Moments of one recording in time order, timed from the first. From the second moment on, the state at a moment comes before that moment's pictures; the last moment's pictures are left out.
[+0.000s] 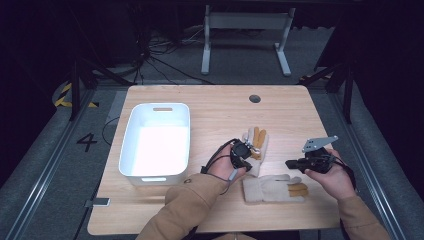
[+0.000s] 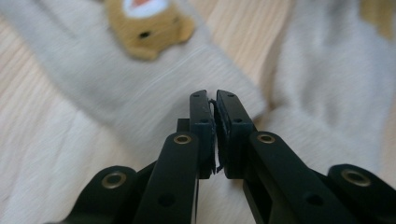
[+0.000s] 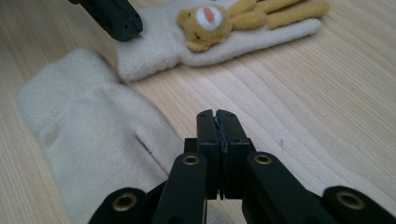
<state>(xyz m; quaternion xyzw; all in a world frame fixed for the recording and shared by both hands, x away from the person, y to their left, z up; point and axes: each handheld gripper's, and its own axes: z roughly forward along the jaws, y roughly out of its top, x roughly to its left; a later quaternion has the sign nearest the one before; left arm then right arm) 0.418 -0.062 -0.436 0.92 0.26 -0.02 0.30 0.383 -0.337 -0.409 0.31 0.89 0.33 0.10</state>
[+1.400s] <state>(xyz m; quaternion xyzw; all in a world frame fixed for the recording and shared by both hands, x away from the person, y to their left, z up) 0.396 0.014 -0.383 0.87 0.32 0.07 0.37 0.412 -0.306 -0.402 0.26 0.89 0.36 0.11</state>
